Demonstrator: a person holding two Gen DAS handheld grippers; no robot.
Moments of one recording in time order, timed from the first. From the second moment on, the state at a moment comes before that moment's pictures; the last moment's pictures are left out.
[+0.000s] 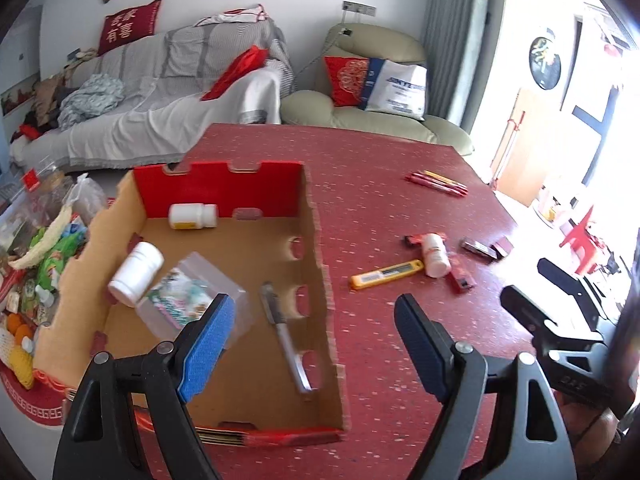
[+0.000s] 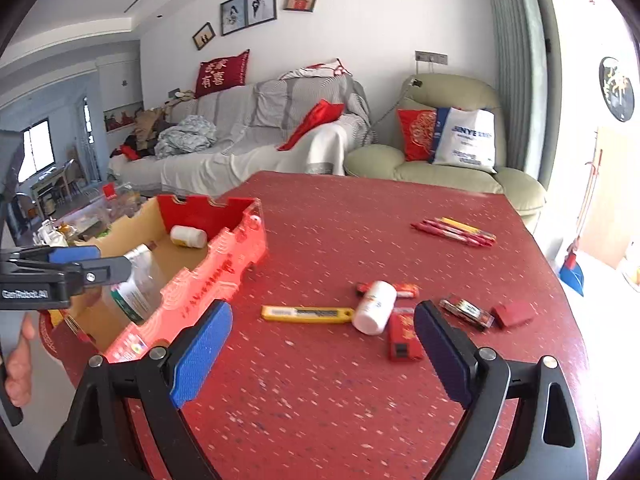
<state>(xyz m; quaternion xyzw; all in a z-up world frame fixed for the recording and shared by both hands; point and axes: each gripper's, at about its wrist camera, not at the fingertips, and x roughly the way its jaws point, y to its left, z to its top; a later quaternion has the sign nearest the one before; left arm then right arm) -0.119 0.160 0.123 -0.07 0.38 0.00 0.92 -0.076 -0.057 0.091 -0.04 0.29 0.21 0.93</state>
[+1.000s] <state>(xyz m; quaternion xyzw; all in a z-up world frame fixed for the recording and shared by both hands) 0.019 0.065 0.007 0.00 0.48 0.00 0.88 0.023 -0.173 0.037 0.04 0.40 0.14 0.91</state>
